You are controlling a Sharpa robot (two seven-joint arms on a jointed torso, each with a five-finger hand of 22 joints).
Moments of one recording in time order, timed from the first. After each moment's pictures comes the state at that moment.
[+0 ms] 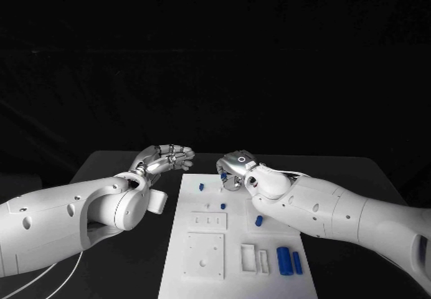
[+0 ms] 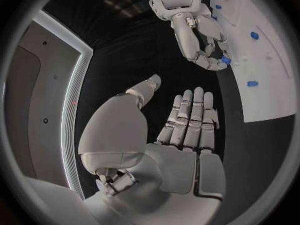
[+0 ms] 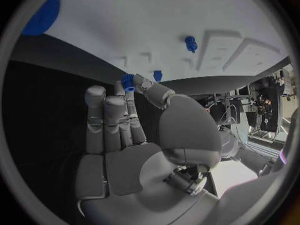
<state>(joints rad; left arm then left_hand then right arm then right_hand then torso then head) 1.41 -0.83 -0.19 1.55 -0.03 -0.46 0.36 1.16 -0.17 0.49 -0.08 0.05 0.67 0.19 0.35 0.43 0.99 0.17 0.08 0.07 0.79 0.17 0.38 0.44 0.04 0.60 0.07 0.40 1.28 1.29 -0.36 -0.13 0.99 -1.85 -0.45 -0.17 1.13 -0.13 0.83 -0.27 0.05 0.99 0.11 0.41 0.47 1.28 0.06 0.11 0.20 1.33 -0.04 1.19 0.71 0.20 1.26 -0.02 0.87 1.31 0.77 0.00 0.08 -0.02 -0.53</state>
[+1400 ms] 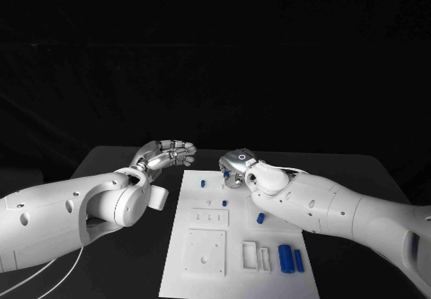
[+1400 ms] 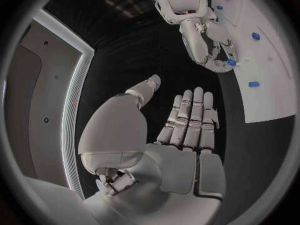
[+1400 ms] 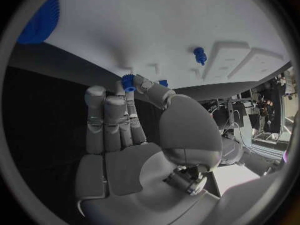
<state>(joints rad) 1.43 -0.84 -0.19 1.57 -0.04 -0.46 0.36 1.15 -0.17 0.49 -0.08 0.05 0.67 0.19 0.35 0.43 0.99 0.17 0.08 0.07 0.79 0.17 0.38 0.45 0.05 0.60 0.07 0.40 1.28 1.29 -0.32 -0.13 0.93 -1.85 -0.41 -0.16 1.12 -0.15 0.83 -0.27 0.05 0.99 0.12 0.39 0.47 1.28 0.06 0.10 0.20 1.33 -0.04 1.19 0.71 0.20 1.26 -0.02 0.87 1.31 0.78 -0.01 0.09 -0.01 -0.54</state>
